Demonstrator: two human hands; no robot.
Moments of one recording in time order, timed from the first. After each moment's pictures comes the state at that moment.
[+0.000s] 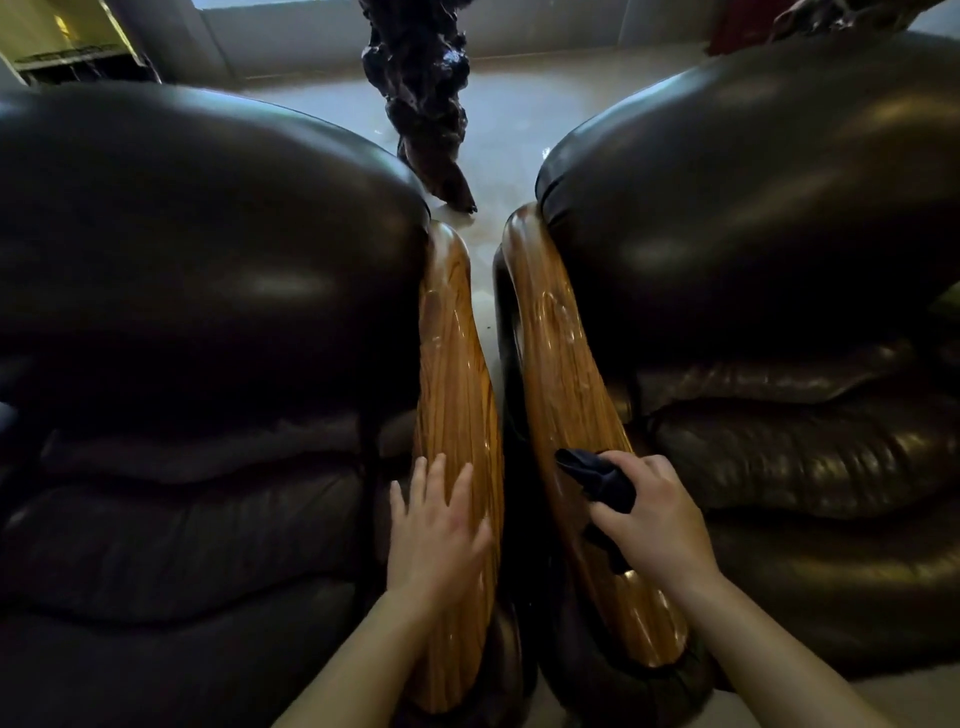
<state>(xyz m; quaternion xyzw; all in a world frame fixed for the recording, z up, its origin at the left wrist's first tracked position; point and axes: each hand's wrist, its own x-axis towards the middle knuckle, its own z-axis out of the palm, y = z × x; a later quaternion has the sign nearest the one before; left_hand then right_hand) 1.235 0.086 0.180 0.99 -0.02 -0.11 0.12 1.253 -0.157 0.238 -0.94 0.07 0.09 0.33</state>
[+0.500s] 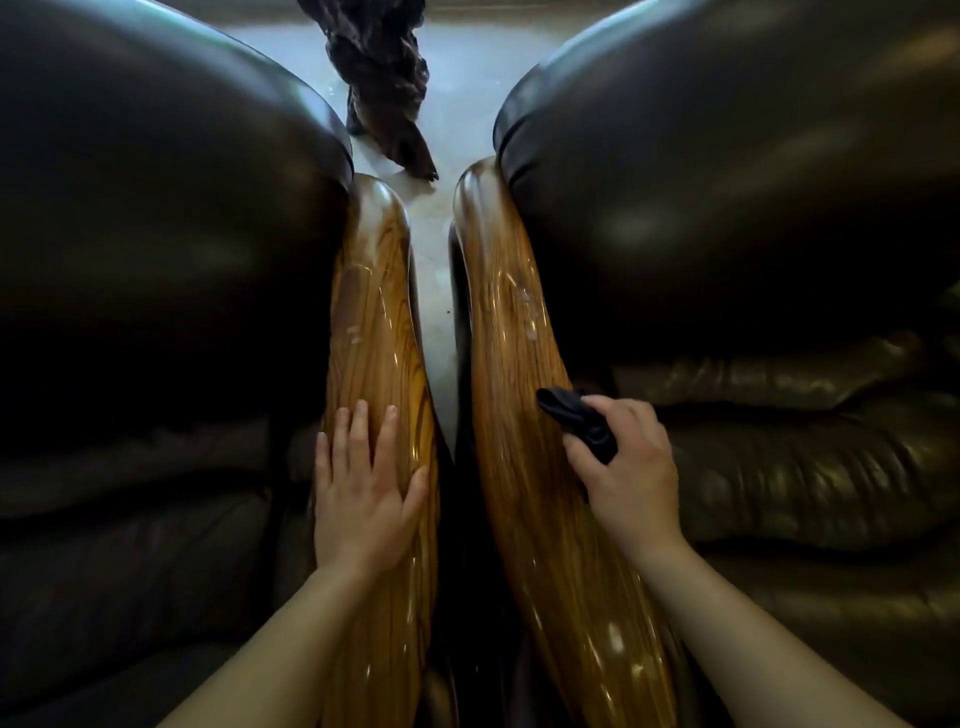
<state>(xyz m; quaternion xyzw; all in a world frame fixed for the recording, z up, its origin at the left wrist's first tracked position) 1.341 0.074 0.077 0.99 0.02 0.00 0.14 1.362 -0.194 0.135 -0.93 0.06 -0.05 0.37</state>
